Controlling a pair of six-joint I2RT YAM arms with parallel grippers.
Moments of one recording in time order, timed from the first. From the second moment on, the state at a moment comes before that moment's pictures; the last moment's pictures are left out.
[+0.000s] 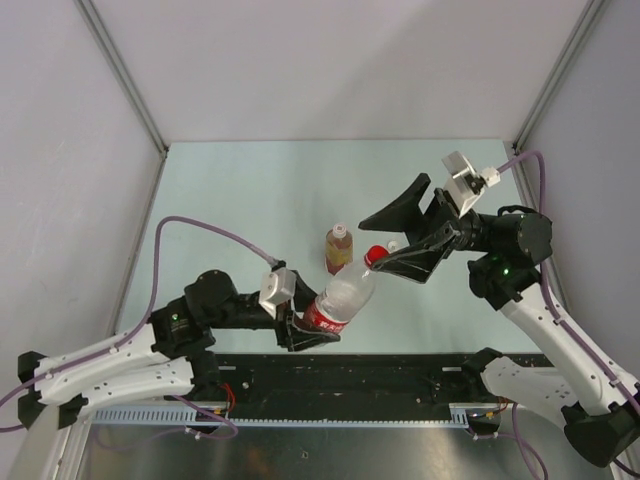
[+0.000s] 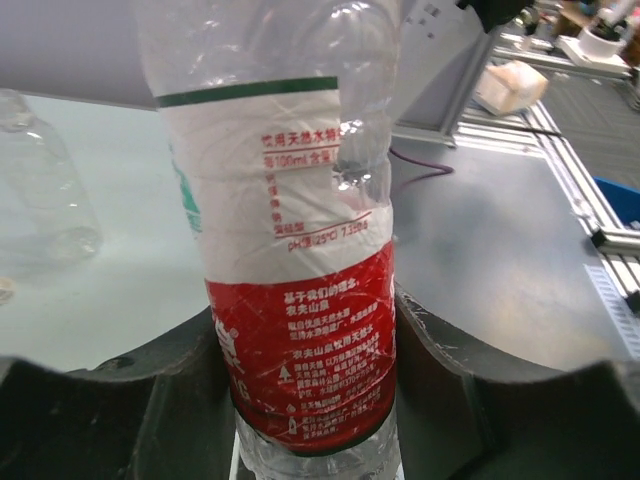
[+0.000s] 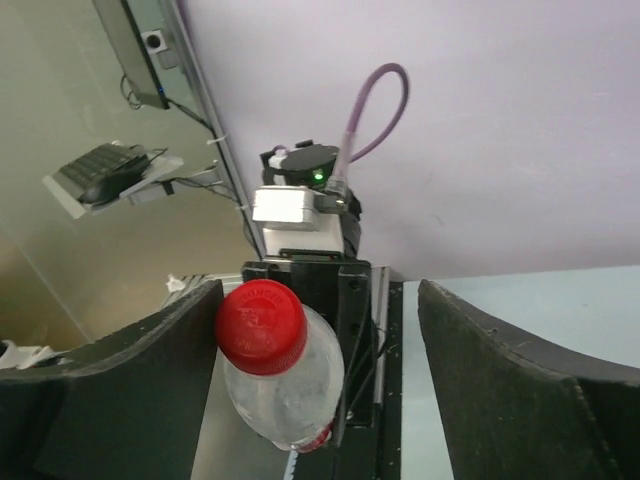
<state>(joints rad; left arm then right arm) -1.17 0.69 0.74 -0.04 0.44 -0.18 0.56 0.94 1.01 0.63 -1.01 0.81</state>
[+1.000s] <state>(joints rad) -1.18 0.74 0.80 -0.21 -0.16 -0.09 0.44 0.89 1.00 0.27 -0.62 0.77</state>
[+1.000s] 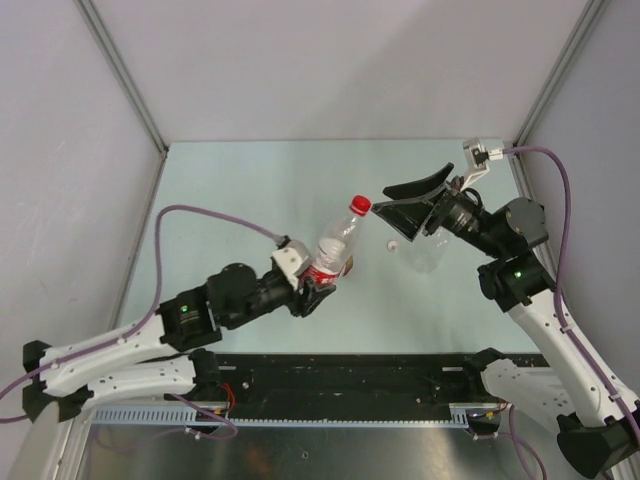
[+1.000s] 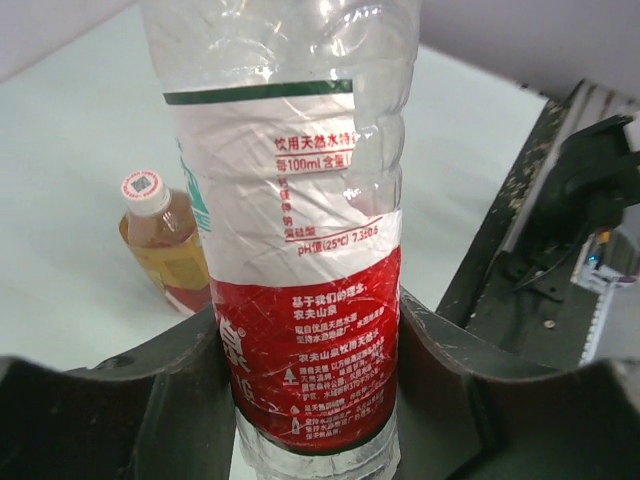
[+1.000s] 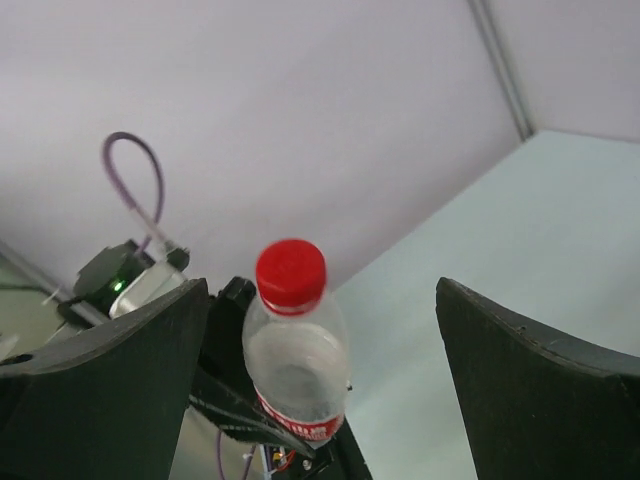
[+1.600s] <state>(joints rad) -1.33 1.11 1.00 -0.45 -0.63 -0.11 0.42 0.90 1.02 -0.12 -0.34 0.70</state>
